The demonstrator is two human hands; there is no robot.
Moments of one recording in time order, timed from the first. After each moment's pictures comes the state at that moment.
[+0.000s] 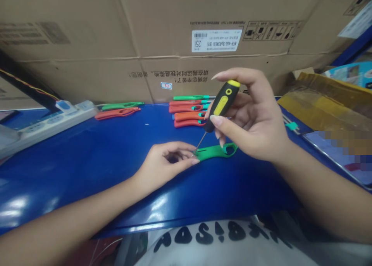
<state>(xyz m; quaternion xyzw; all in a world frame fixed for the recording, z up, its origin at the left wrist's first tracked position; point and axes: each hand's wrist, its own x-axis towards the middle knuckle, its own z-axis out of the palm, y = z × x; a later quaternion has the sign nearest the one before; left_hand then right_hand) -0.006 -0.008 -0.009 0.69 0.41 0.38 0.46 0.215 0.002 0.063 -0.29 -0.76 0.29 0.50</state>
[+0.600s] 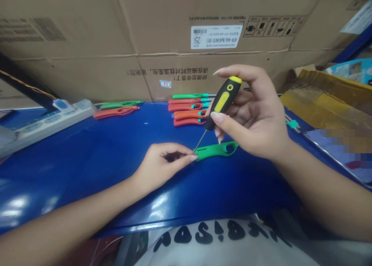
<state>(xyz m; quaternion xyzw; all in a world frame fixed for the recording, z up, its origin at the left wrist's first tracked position) -0.006 -0.008 -0.003 0.73 0.43 0.36 0.39 0.213 0.004 0.063 -0.31 -0.71 0.33 0.54</state>
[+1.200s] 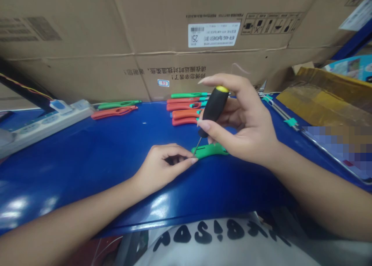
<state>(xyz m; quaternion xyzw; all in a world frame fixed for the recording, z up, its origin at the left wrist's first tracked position) -0.005 -0.010 -0.007 0.77 0.39 0.35 0.36 0.205 -0.005 0.059 -0.32 -0.75 0.28 0.51</state>
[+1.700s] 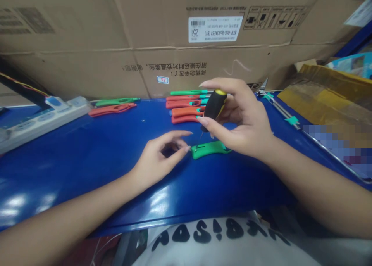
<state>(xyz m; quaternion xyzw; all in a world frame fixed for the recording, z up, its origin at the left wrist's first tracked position) -0.008 0.000 -0.013 0.75 0.41 0.38 0.36 0.212 0.010 0.046 -0.33 -0.77 0.21 0.51</state>
